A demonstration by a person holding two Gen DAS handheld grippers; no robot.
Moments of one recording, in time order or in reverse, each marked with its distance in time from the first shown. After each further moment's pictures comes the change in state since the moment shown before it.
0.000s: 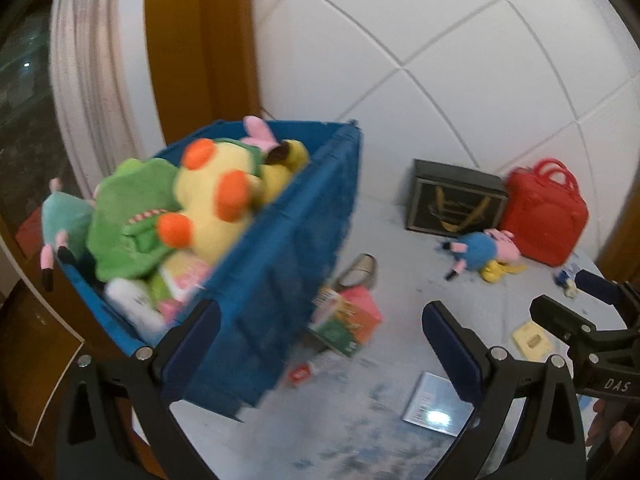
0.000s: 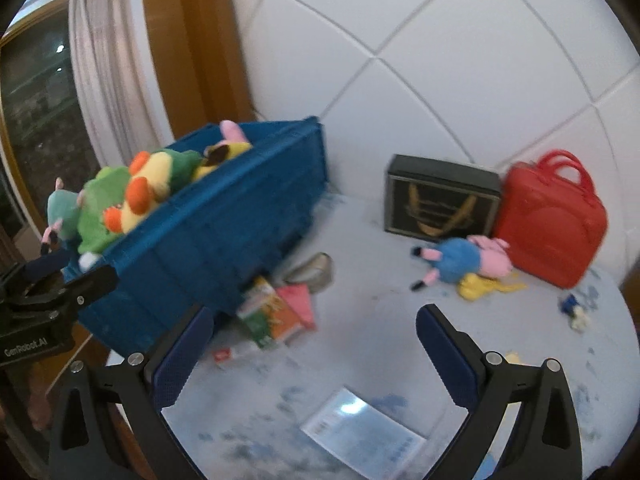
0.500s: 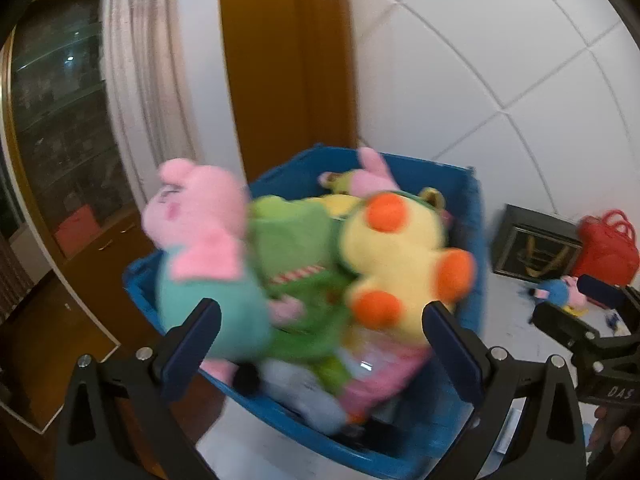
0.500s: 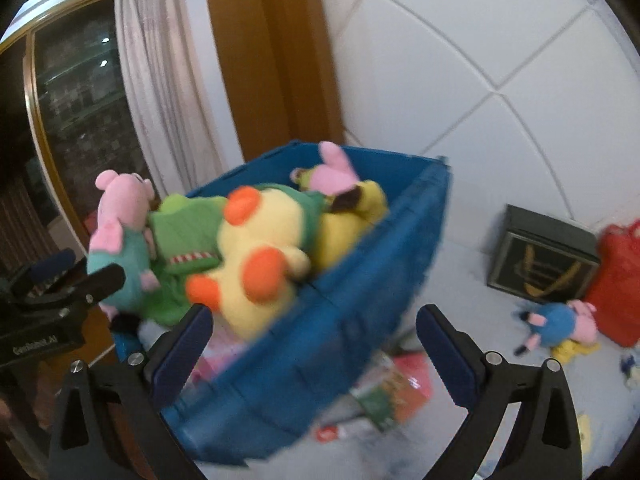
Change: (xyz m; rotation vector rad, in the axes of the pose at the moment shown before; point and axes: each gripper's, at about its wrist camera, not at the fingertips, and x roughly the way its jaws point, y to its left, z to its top) left arm 0.005 0.178 0.053 -0.074 -0.065 0.150; right arm 0.075 0.171 0.078 -0.086 -0.045 0.156
